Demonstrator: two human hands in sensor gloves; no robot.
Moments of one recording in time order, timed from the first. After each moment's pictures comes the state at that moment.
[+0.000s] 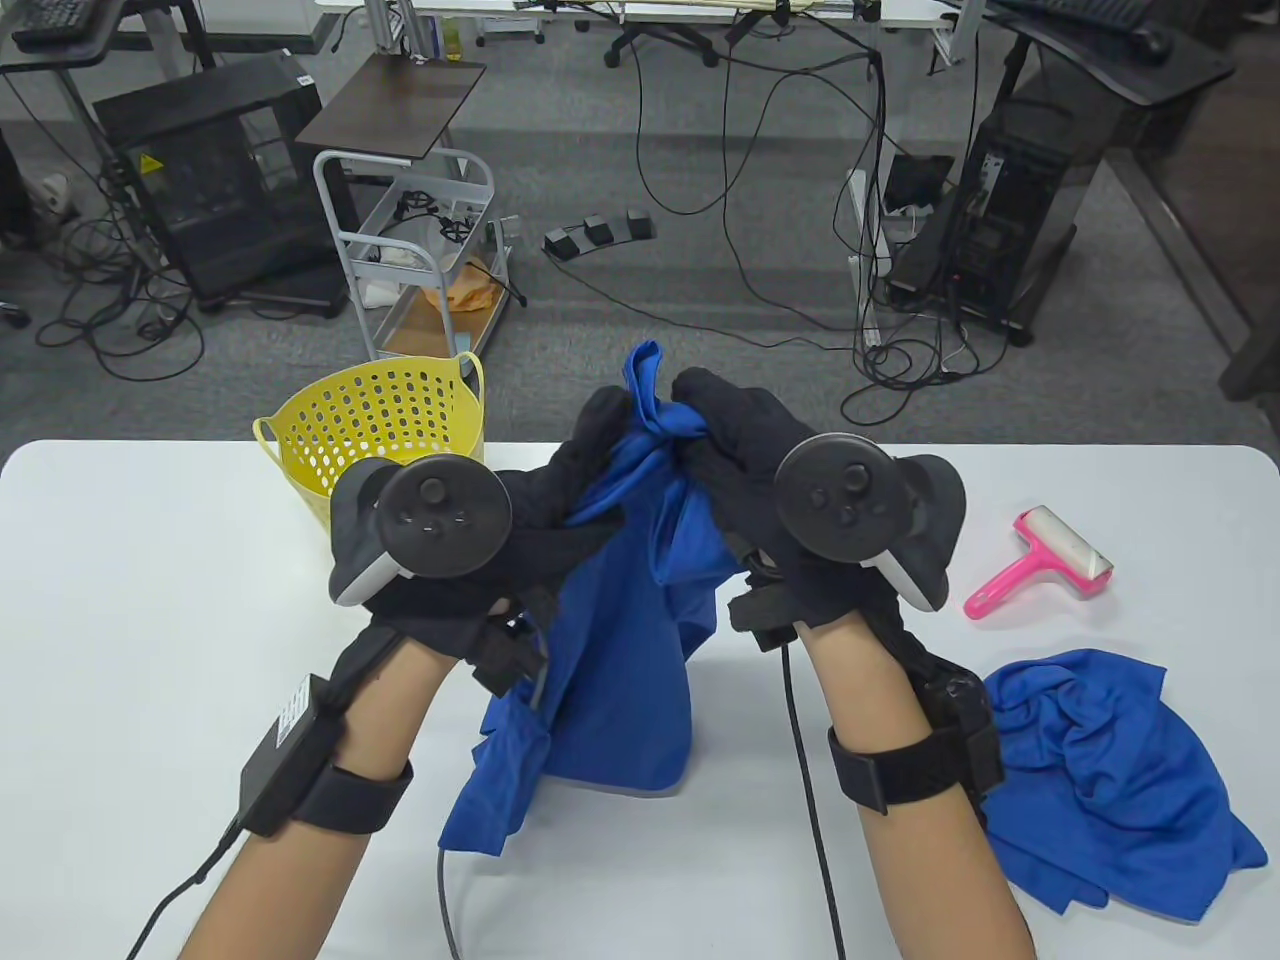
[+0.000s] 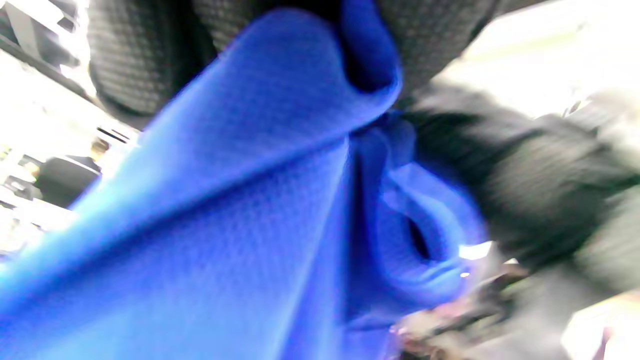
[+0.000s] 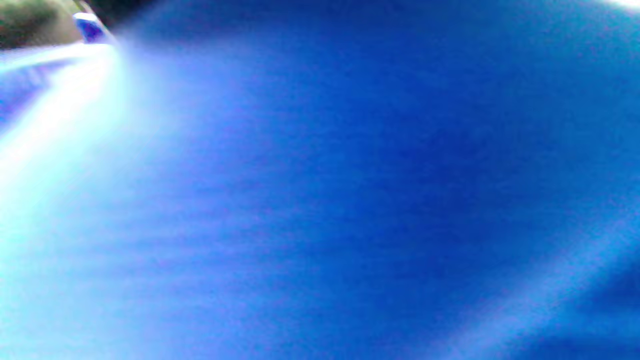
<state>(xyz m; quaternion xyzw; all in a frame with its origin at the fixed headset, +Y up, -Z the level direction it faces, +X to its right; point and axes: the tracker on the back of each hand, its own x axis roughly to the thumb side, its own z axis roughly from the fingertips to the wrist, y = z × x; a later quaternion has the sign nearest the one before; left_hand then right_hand) -0.136 -0.447 -0.361 0.15 -0.33 0.30 0.88 0.092 -0.448 -0.381 0.13 -0.26 0.92 0.26</state>
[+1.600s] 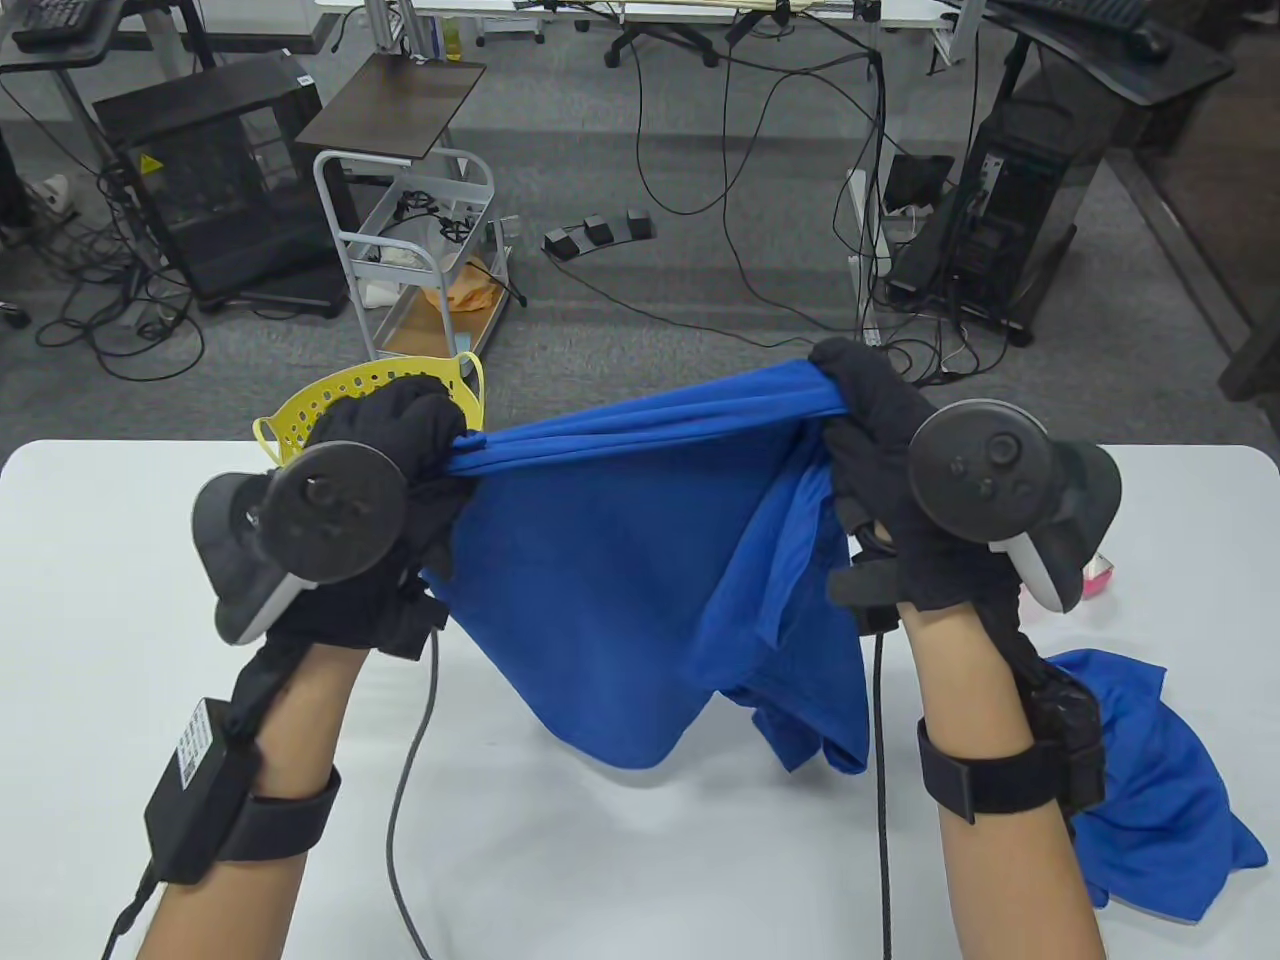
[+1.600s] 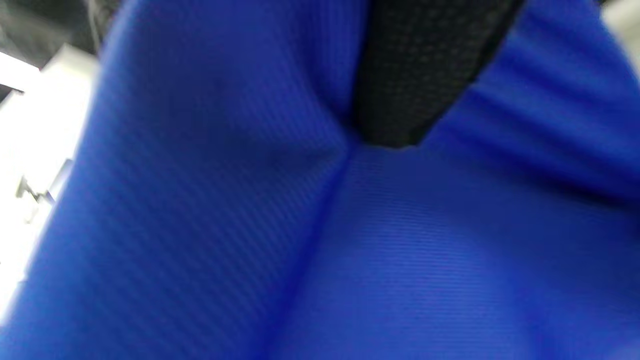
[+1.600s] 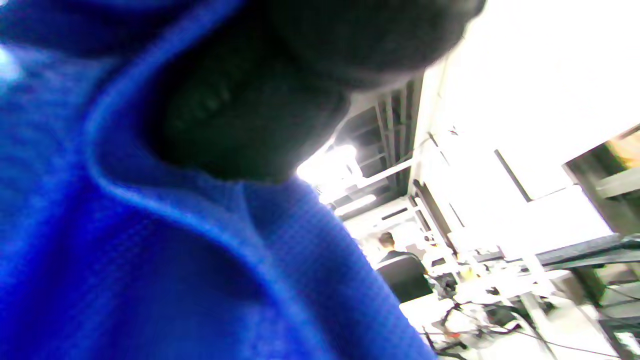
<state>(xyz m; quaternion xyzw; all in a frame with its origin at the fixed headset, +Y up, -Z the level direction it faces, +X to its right) -0.204 -0.409 -0.347 0.27 -0.13 0.23 0.93 0.163 -0.397 -0.361 0.06 -0.29 0.92 0.24</state>
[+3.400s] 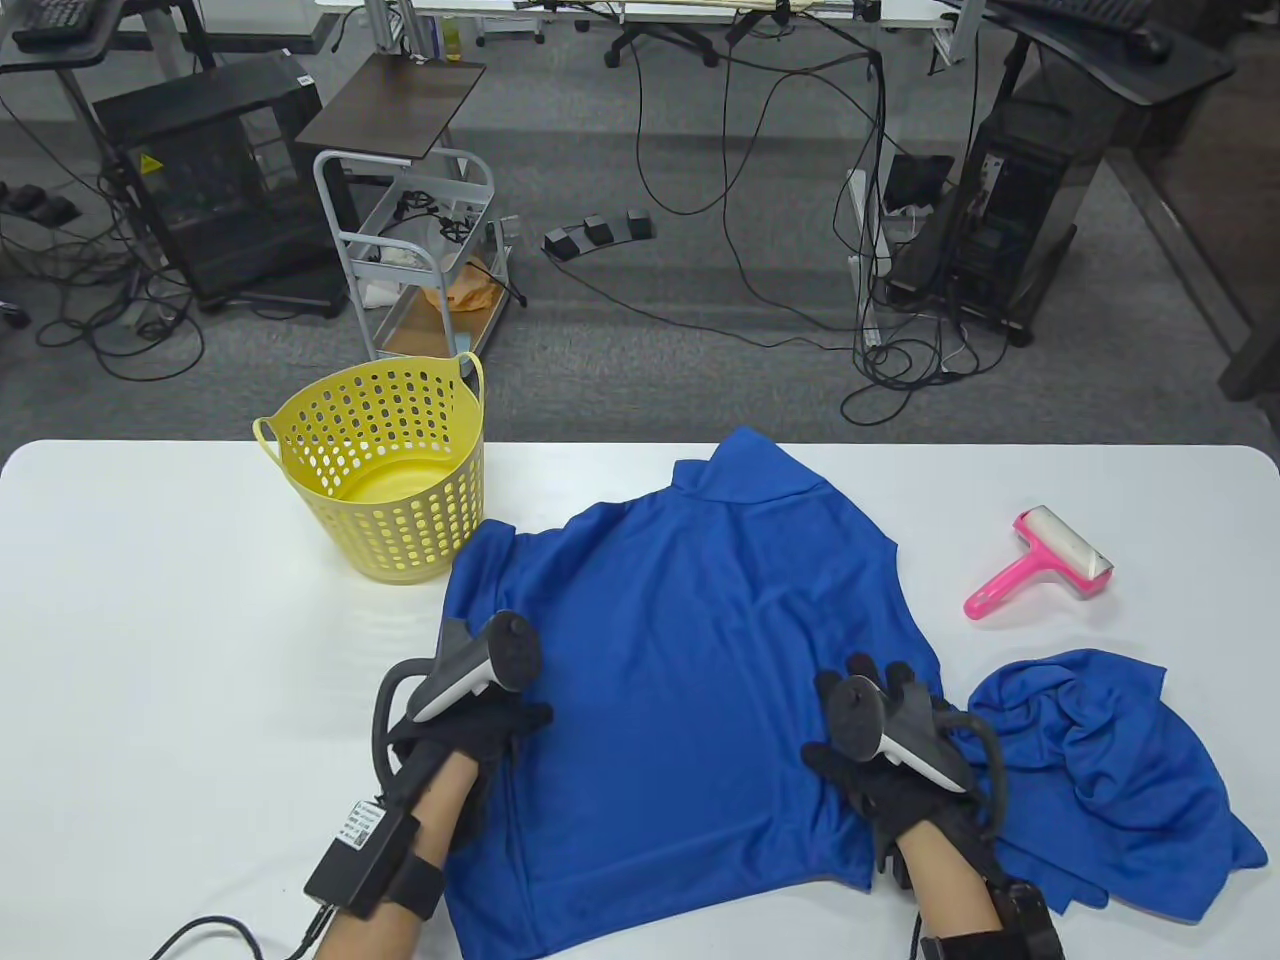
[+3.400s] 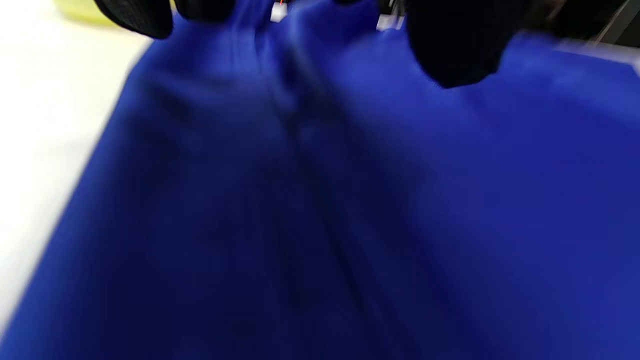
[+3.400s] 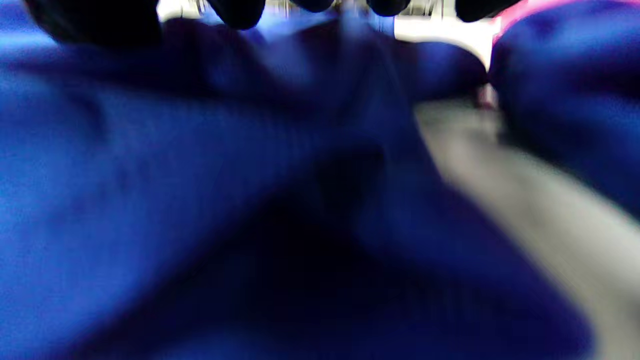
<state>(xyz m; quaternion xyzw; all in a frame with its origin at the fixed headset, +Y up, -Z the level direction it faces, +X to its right) -0.173 -0.749 -0.410 -0.26 -0.03 0.01 0.97 0.209 -0.768 -0.364 0.01 0.18 0.98 0.01</state>
